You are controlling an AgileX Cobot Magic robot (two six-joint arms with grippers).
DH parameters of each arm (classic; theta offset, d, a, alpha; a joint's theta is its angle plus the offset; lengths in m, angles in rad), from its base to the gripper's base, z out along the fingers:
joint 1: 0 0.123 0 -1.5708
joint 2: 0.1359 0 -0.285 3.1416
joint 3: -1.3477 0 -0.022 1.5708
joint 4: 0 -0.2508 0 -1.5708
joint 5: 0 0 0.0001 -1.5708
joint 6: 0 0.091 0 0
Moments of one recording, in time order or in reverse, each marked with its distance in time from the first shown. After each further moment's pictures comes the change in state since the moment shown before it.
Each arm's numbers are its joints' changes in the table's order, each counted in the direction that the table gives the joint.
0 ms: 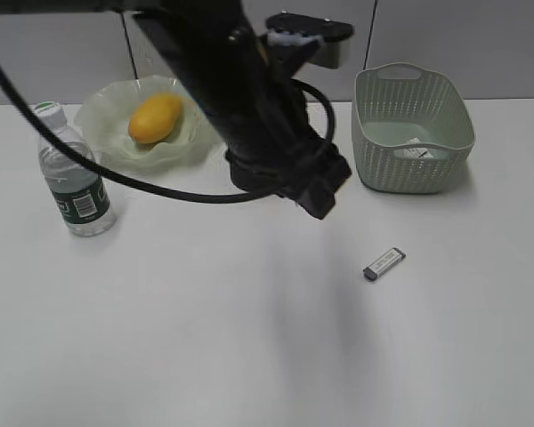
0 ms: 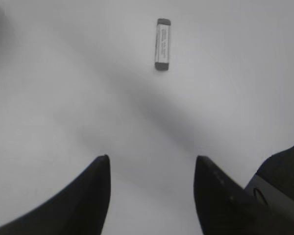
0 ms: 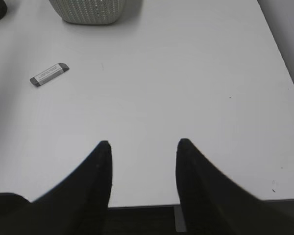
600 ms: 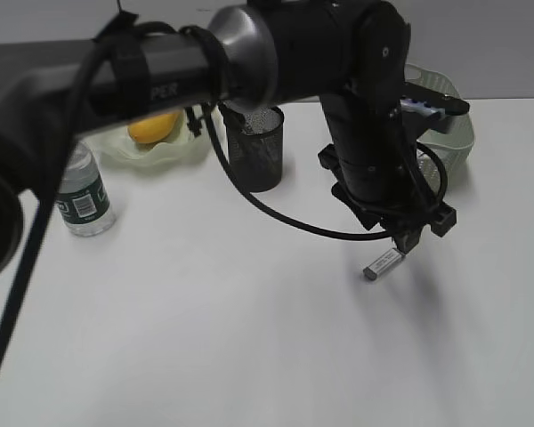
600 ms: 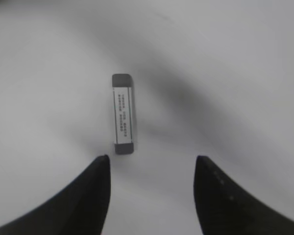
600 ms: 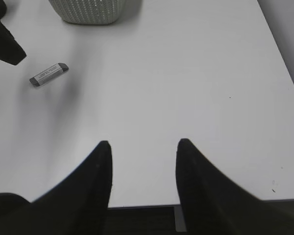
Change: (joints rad) left arm -0.121 0.478 0.559 -0.065 -0.155 -0.079; right arm 0.000 0.000 0.000 0.000 0.000 0.000
